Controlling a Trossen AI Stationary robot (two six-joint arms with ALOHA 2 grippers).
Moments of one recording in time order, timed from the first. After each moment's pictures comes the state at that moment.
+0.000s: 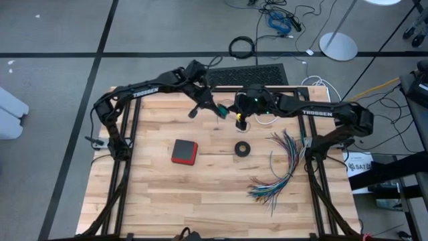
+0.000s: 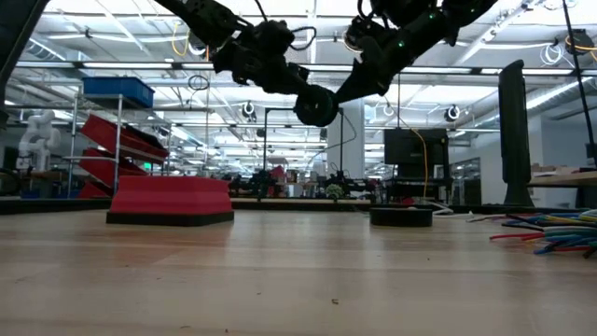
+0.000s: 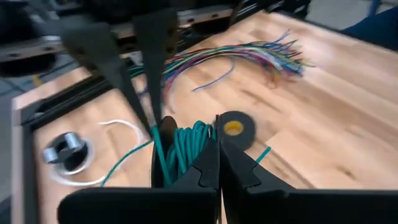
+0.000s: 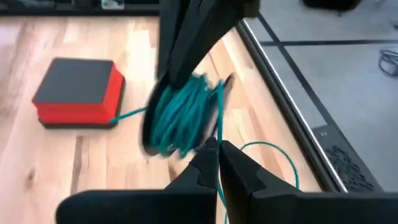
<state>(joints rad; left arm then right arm) 0.60 1.80 1.48 -0.51 0.93 0.95 -0.36 1.43 1.04 -0.14 -0.04 -0.16</state>
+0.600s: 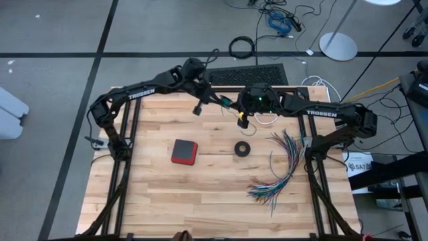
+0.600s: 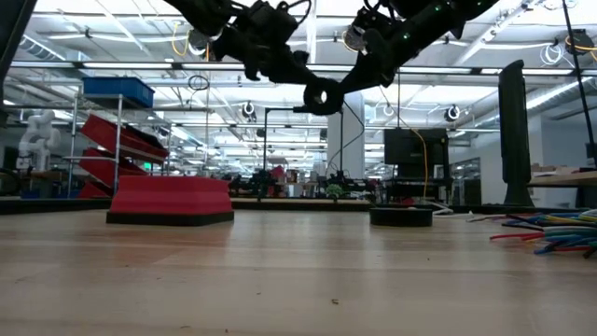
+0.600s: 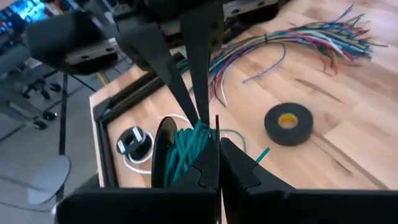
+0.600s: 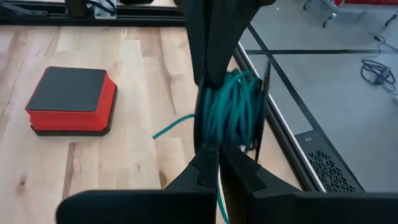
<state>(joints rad) 0.57 1.75 1.48 -0.37 0.73 0.92 -0.36 1.38 1.04 -0.17 0.00 -0.17</state>
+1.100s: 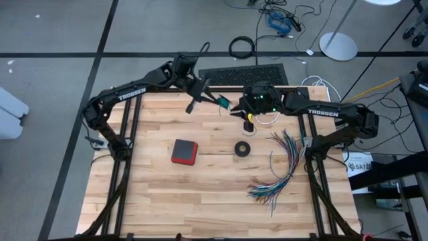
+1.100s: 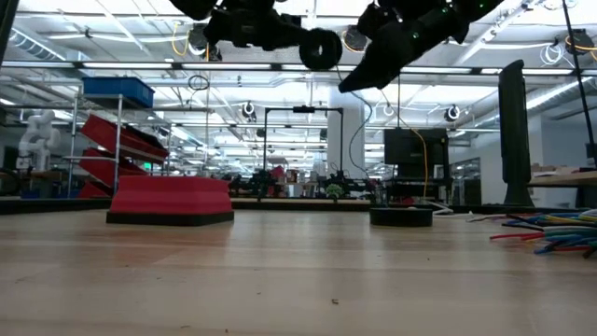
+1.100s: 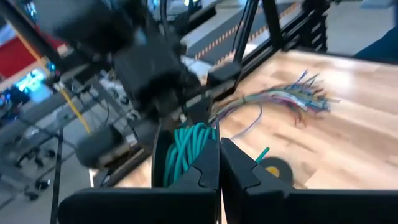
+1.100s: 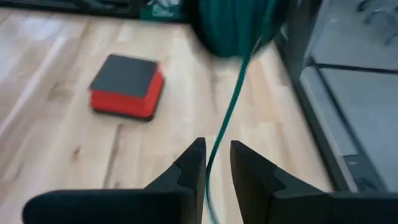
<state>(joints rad) 0.59 1.65 1.48 -0.34 0.96 0.93 -0.38 1.36 1.03 -0.21 -0.21 -0.28</state>
